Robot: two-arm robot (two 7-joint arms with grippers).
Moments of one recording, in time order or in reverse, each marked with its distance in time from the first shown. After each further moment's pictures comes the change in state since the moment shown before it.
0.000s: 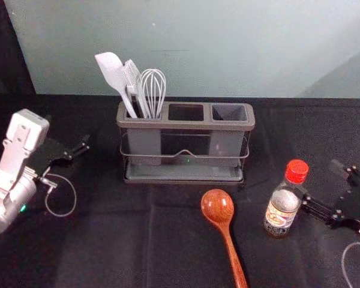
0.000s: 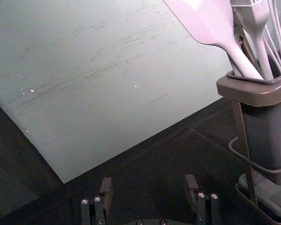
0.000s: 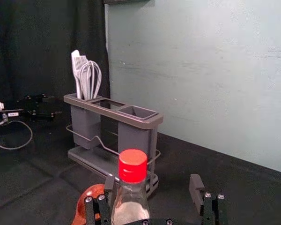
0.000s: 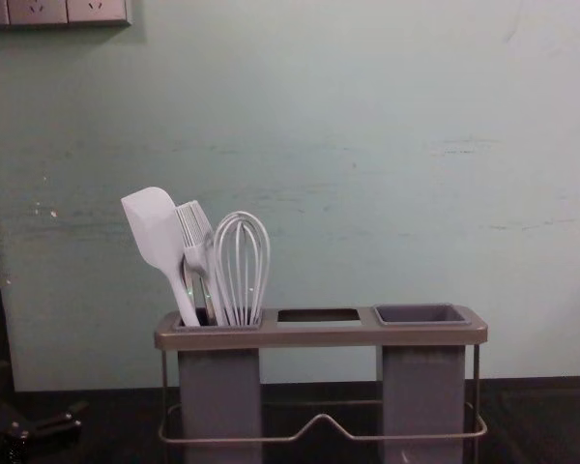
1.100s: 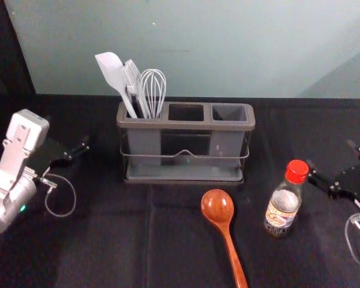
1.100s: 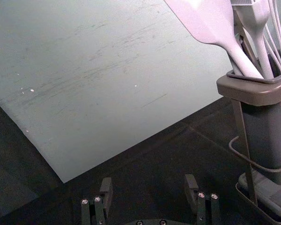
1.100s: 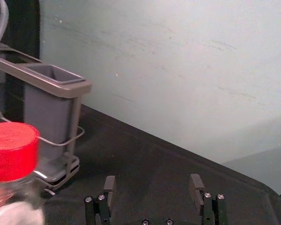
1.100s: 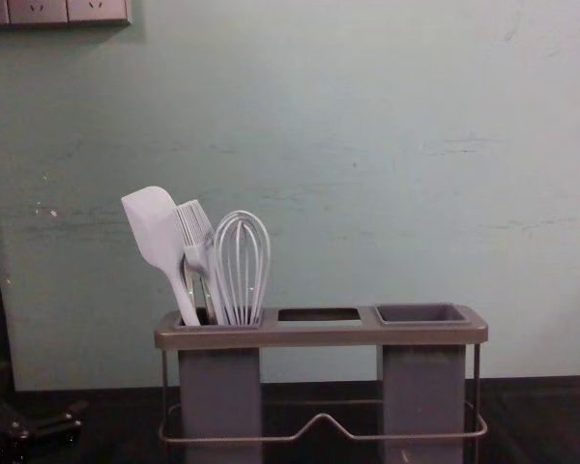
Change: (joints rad) left arm 0.000 0.000 0.000 0.000 0.000 0.000 0.000; right arm 0.247 -0.074 -0.141 0.192 -0.254 0.102 -0.277
